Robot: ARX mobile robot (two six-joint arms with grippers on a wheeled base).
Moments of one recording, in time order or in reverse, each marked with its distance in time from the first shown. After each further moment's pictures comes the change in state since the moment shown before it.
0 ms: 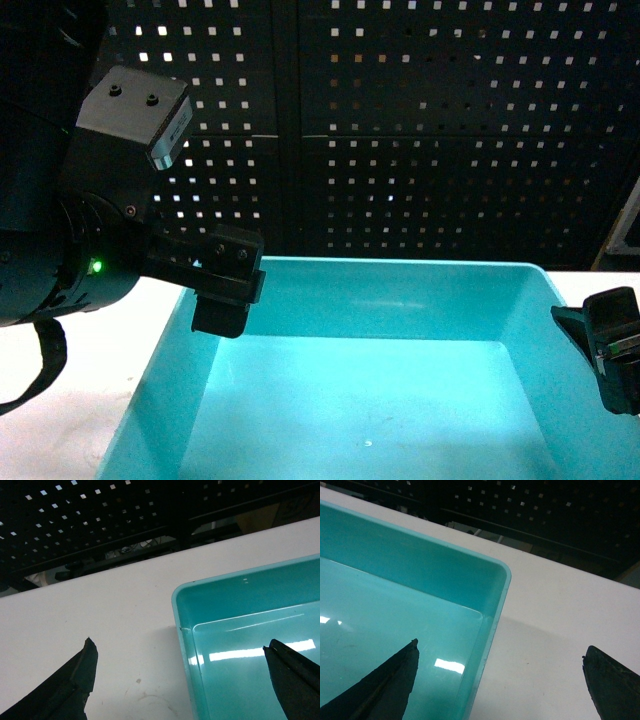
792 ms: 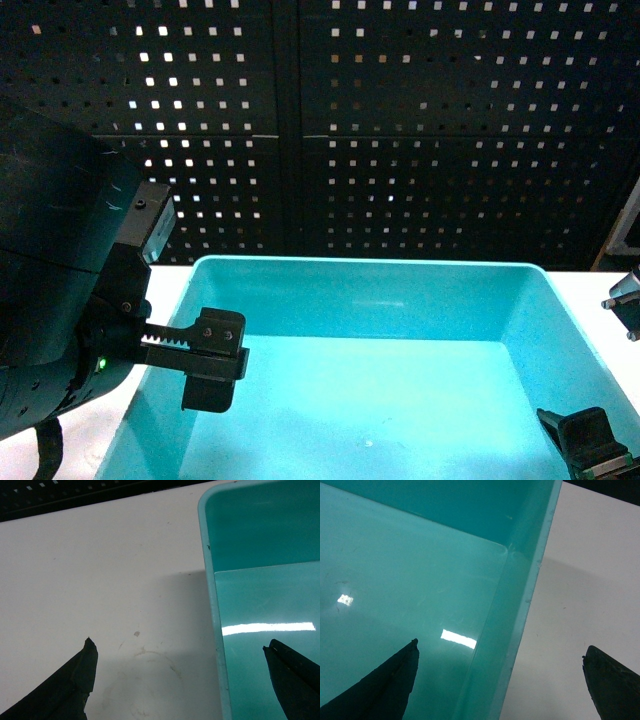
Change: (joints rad) left arm -0.001 0.104 -0.078 0.032 -0.040 -0.134; right arm 0.042 0.146 -0.128 0.154 0.033 0.026
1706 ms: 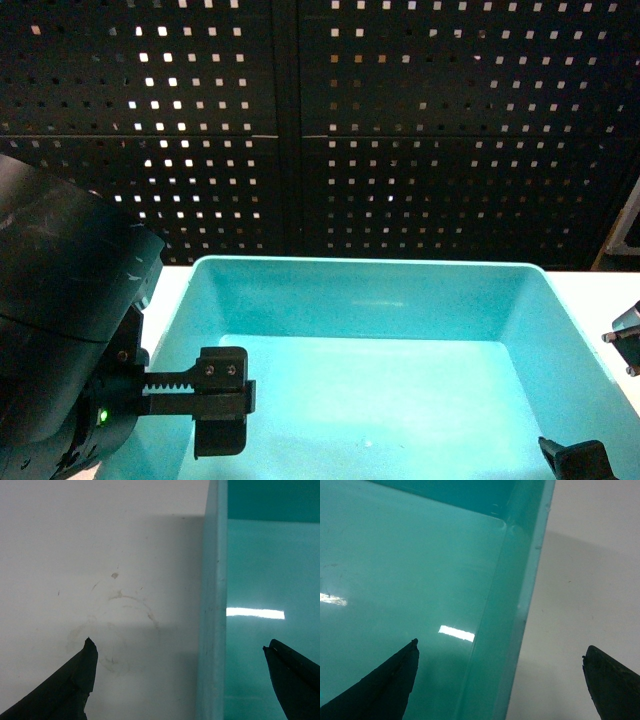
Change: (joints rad) left arm -0.040 0.005 -0.034 -0.091 0.033 -0.247; right arm 0.037 0.036 -0.054 0.066 0.059 0.066
